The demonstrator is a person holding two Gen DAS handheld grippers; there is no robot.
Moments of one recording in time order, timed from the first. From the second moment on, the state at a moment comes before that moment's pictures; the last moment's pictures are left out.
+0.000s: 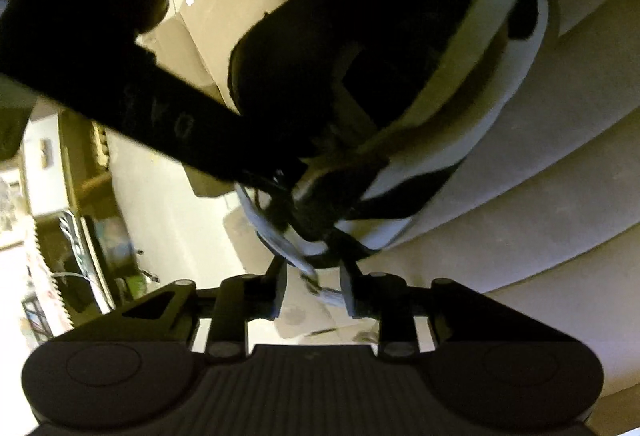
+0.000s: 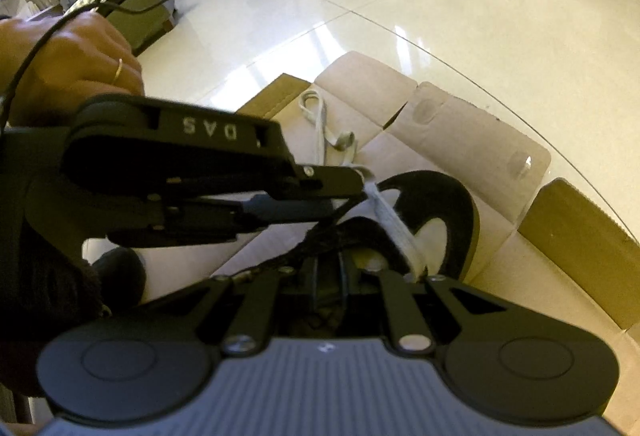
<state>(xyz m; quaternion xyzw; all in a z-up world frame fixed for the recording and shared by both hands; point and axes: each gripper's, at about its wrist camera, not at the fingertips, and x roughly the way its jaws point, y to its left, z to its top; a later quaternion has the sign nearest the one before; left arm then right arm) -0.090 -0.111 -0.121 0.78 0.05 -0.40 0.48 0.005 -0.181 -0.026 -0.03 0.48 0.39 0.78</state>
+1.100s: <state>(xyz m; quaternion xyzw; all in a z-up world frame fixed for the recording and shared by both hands) -0.075 -0.044 -0.102 0.43 0.48 -0.37 0.67 0.002 -0.215 -0.008 0.02 0.48 0.36 0.80</state>
